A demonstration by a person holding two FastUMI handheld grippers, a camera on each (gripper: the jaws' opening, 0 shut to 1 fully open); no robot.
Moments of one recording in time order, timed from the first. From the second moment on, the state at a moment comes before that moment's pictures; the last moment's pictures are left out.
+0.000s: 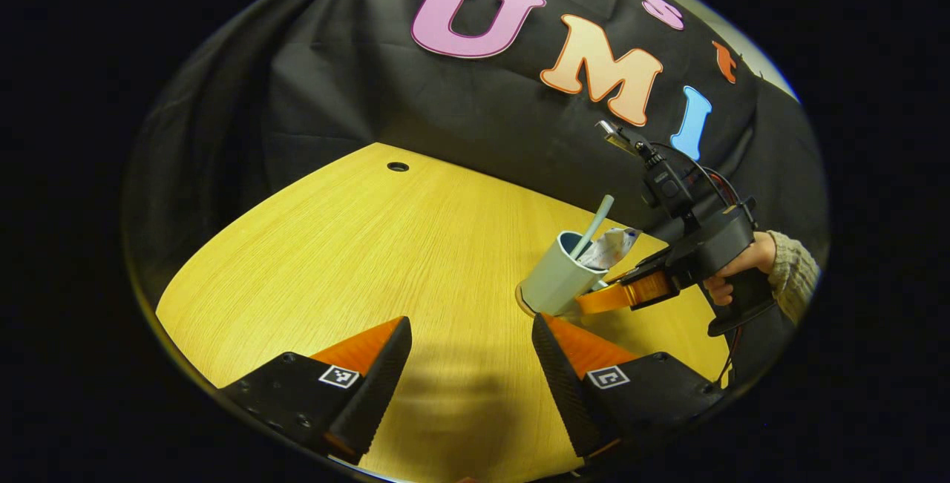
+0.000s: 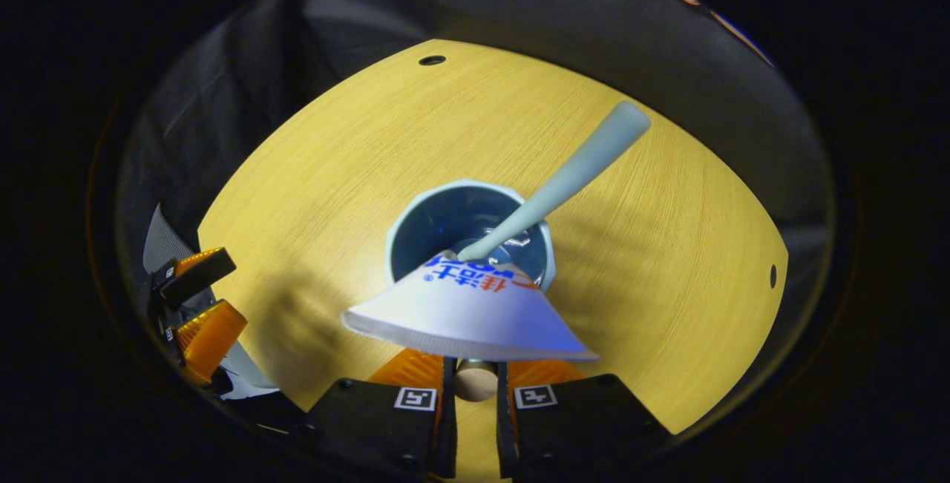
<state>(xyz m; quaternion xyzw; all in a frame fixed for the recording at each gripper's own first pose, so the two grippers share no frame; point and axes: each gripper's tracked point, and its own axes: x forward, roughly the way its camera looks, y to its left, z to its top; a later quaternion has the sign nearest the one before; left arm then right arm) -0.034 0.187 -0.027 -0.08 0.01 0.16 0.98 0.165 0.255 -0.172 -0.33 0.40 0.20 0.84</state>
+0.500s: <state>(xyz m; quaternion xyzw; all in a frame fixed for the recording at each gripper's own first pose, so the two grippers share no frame) -0.032 0.171 -0.022 -0.07 0.01 0.16 0.99 0.155 0.246 -0.149 -0.30 0.38 0.22 0.85</state>
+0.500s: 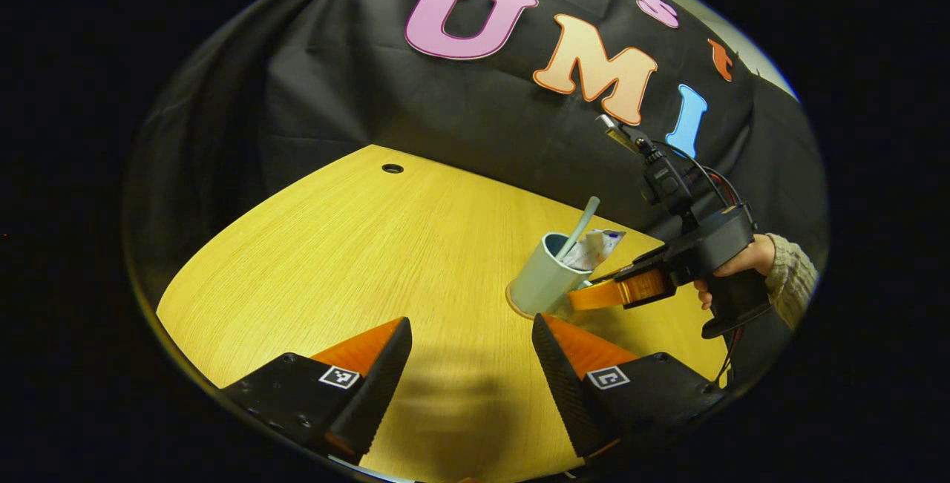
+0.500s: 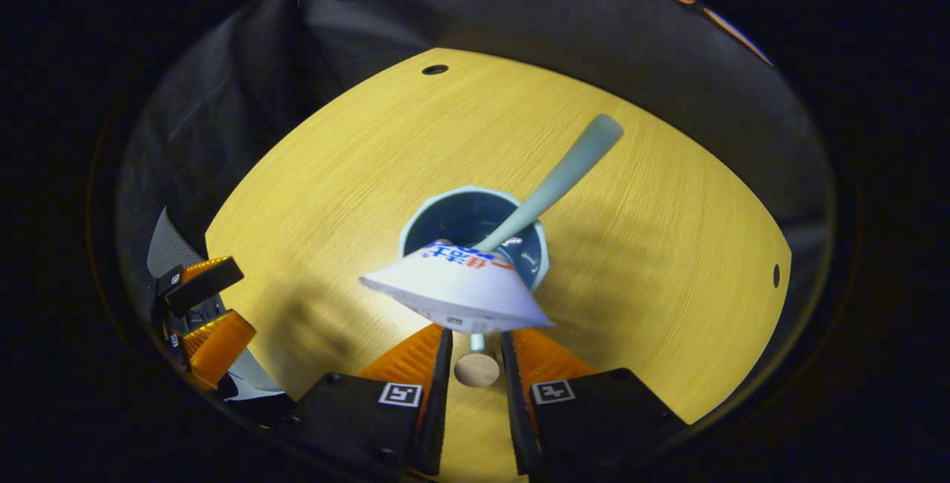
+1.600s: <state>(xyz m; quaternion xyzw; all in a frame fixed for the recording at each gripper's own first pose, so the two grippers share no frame) 0.029 0.071 -0.007 -0.02 0.03 0.08 1.00 0.077 0.076 -0.040 -0.03 0.13 0.14 0.98</state>
